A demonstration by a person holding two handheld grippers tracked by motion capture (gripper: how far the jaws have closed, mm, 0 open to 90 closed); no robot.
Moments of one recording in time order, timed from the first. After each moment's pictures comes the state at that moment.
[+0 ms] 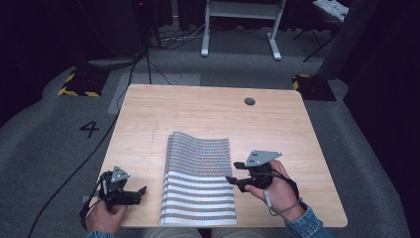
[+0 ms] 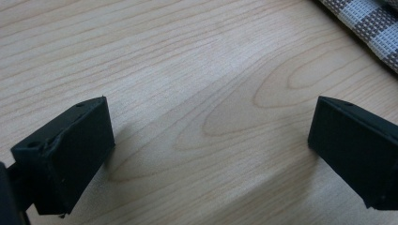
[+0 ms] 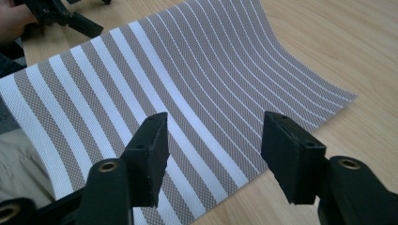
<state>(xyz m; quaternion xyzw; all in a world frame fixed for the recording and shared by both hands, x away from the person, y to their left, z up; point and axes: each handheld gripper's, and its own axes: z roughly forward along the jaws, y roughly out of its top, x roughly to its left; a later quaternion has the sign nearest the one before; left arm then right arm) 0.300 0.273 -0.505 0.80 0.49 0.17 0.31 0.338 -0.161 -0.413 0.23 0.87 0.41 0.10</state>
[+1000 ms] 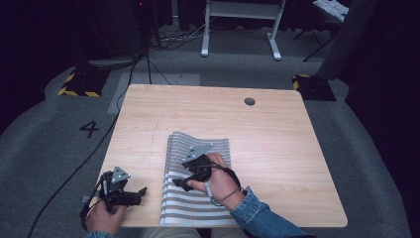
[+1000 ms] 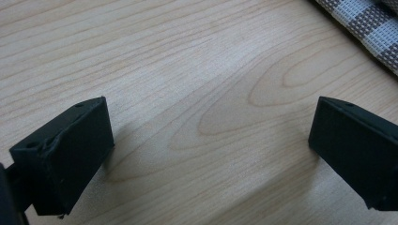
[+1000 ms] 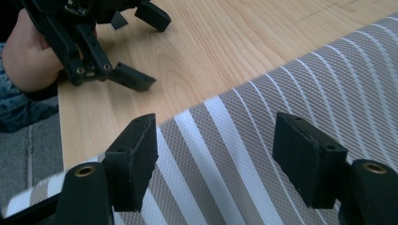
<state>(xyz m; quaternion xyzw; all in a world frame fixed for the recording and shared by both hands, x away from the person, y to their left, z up) 0.299 0.272 -0.505 0.80 0.48 0.16 0.31 0.360 -0.010 -0.436 0.20 0.89 0.40 0.02</state>
